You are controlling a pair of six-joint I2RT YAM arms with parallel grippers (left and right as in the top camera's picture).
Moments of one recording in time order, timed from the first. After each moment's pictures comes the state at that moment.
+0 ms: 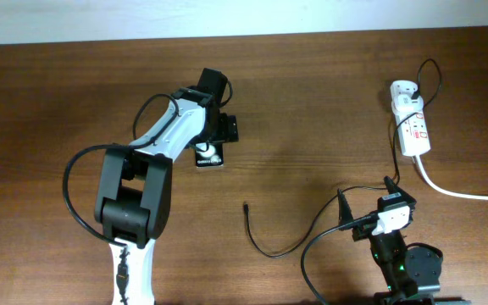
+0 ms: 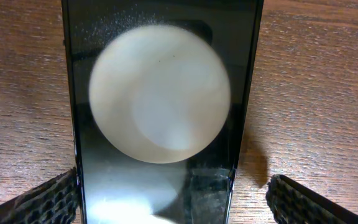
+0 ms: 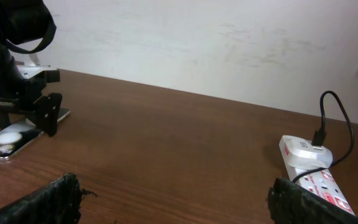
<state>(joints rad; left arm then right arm) -0.34 2.22 1.65 -0.80 -0.04 -0.42 0.03 0.01 0.01 -0.06 -0.17 -0.10</state>
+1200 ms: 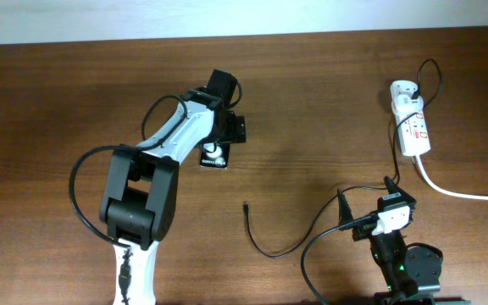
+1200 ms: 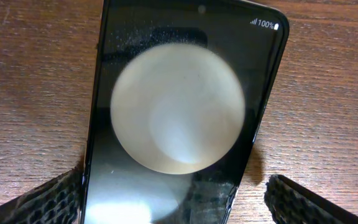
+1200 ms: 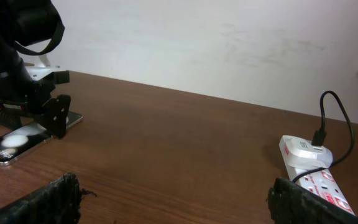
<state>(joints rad) -0.39 2.22 1.65 -0.77 -0.03 -0.42 0.03 0.01 0.01 -0.06 -0.17 -0.10</state>
